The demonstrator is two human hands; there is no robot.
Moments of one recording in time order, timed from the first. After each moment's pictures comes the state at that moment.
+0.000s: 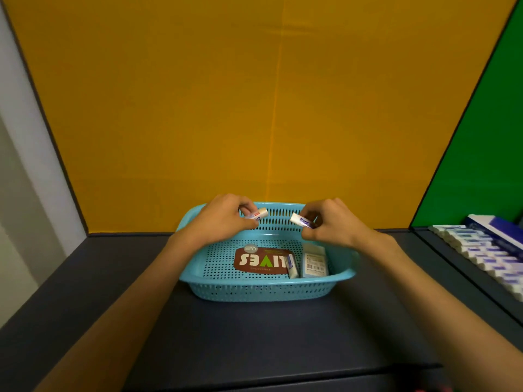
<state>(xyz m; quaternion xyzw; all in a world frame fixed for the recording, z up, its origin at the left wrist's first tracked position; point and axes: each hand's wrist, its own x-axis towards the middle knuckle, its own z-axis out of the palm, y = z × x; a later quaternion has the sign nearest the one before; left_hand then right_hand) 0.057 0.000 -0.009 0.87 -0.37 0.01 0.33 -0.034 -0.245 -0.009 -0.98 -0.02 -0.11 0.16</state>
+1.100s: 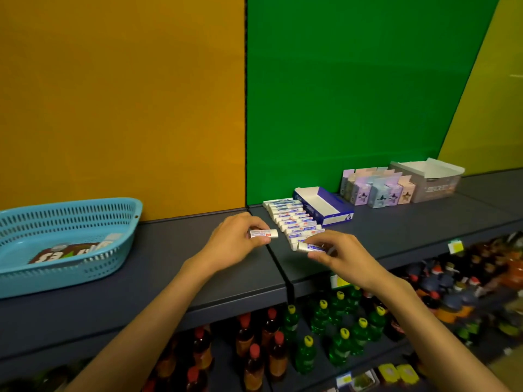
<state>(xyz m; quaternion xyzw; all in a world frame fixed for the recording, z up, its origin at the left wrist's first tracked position) -0.209 -0.372 -0.041 0.81 -0.48 0.02 0.32 -0.381 -0.589 -0.065 -0.94 0.08 -0.18 0.27</state>
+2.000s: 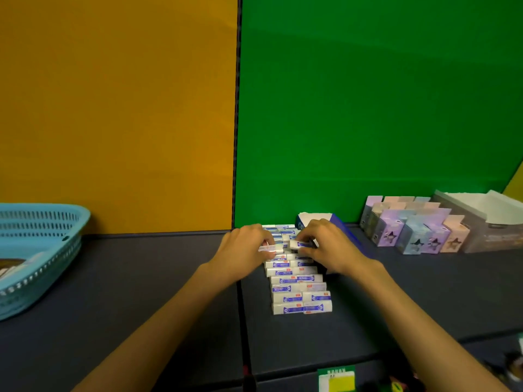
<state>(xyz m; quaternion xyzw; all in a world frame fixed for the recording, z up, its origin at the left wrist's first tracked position) -0.119 -0.527 -0.073 0.89 -0.41 0.09 0.19 -0.201 -0.739 -0.063 -0.99 0.00 -0.14 0.07</state>
